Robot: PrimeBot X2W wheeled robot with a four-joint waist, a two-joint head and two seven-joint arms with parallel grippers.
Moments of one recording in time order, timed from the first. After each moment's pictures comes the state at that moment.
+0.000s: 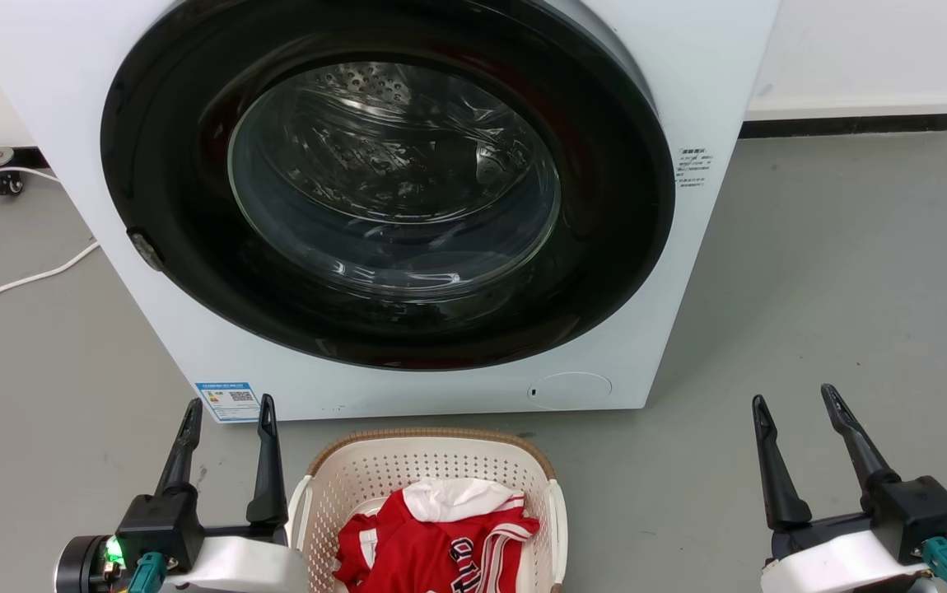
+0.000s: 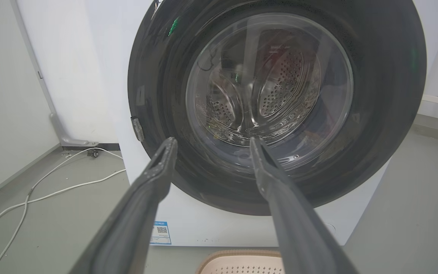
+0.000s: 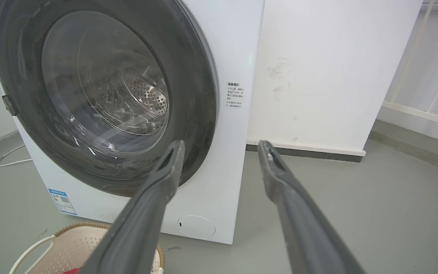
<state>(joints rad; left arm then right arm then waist) 0.04 0.05 0.03 0.05 -0.07 -0.02 -0.26 0.05 -0.05 -0.01 0.05 -0.02 0.13 -0.26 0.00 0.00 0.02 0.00</state>
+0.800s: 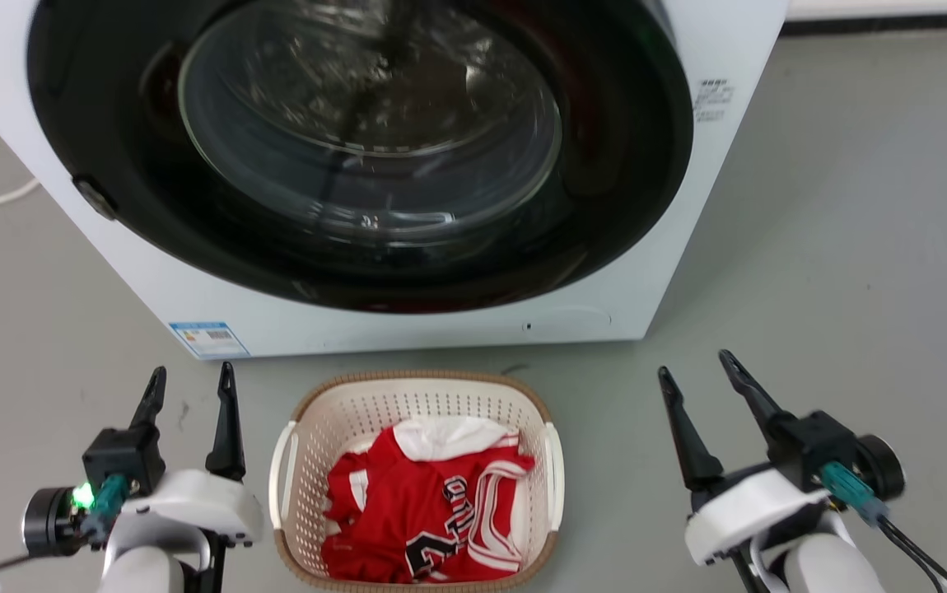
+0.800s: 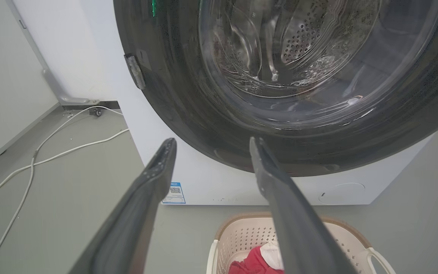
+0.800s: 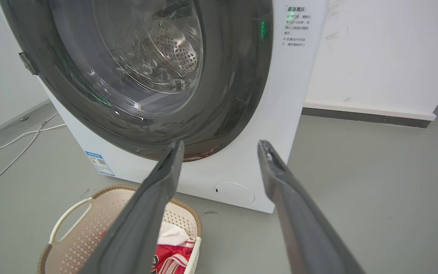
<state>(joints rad) -0.16 0.10 0.13 0.33 -0.06 -0.09 -0.26 -0.15 -0.05 0.14 0.30 0.04 0.13 -0.26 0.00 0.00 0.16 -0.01</state>
